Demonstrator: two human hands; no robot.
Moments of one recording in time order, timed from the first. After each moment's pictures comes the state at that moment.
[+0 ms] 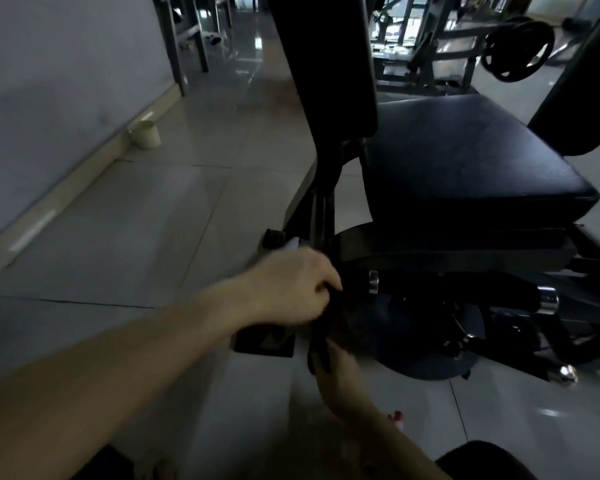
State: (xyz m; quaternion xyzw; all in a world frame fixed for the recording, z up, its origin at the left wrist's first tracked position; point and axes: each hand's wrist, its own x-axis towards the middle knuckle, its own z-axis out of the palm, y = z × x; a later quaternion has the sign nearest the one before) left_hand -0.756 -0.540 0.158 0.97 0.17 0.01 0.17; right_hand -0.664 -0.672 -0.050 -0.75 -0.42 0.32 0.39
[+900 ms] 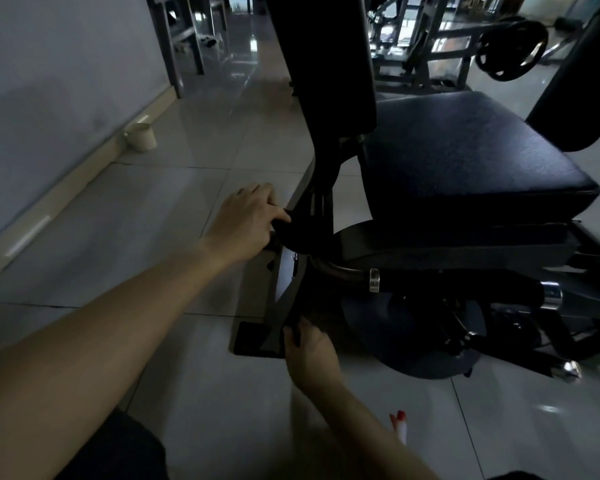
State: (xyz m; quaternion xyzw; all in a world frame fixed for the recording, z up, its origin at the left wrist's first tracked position) left_hand -0.758 -0.431 0.125 0.95 0.25 0.20 -0.04; right_hand -0.698 -0.623 -0.019 -0.80 -0.42 0.28 0.33
